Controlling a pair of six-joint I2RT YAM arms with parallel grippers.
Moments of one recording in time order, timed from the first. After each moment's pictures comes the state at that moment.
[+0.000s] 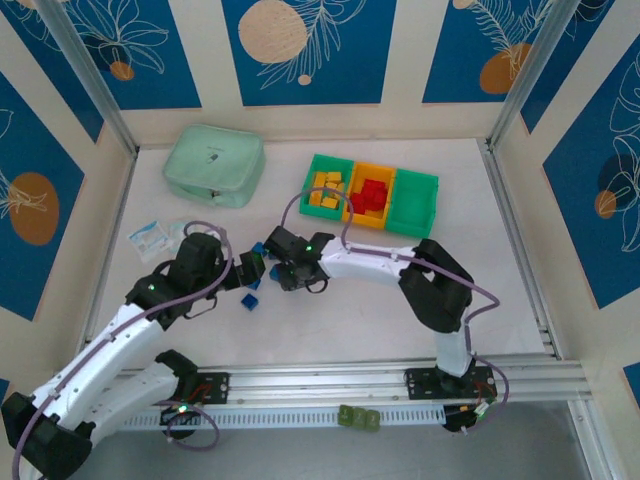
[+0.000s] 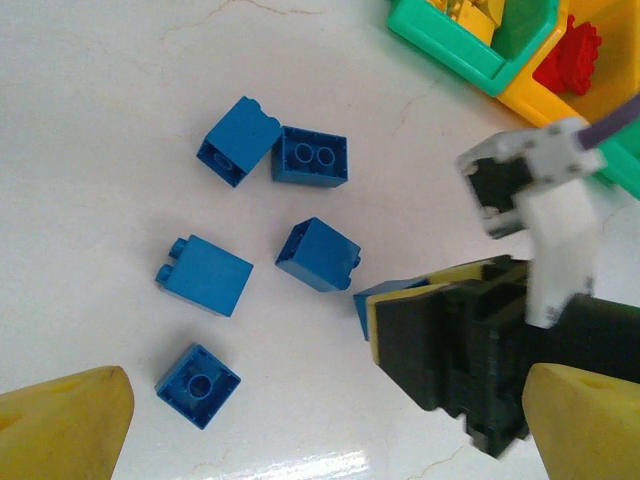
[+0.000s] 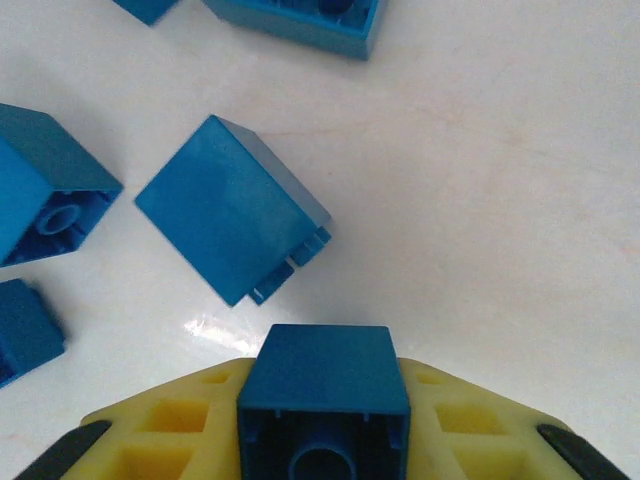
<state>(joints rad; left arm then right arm) -0.56 0.84 0.75 -0.69 -0.01 -0.74 1.00 1.90 1.38 -0.67 0.11 0.65</state>
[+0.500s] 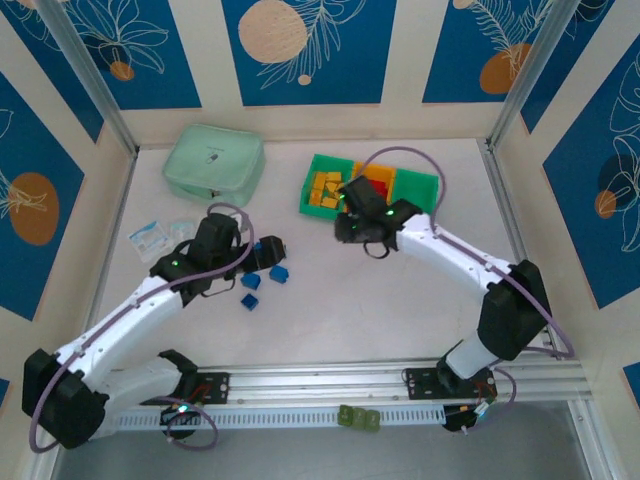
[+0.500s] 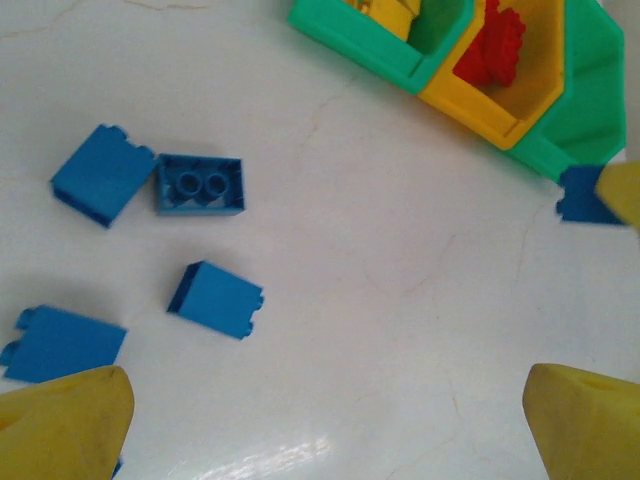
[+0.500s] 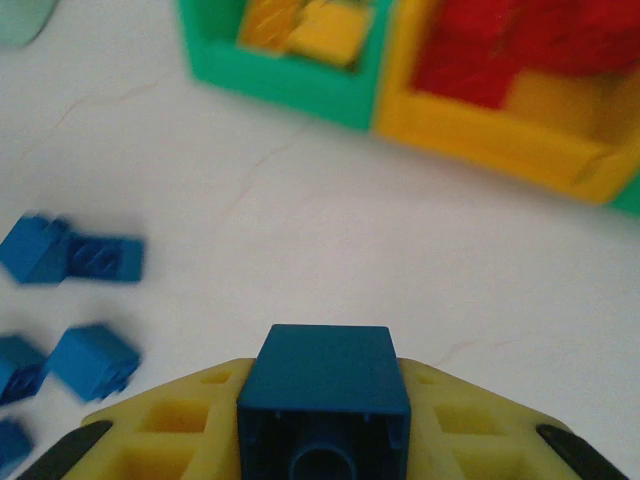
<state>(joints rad) -0.56 1.08 0.83 -0.50 0.13 -0.73 0.62 1.52 1.26 -0.71 0.14 0.55</state>
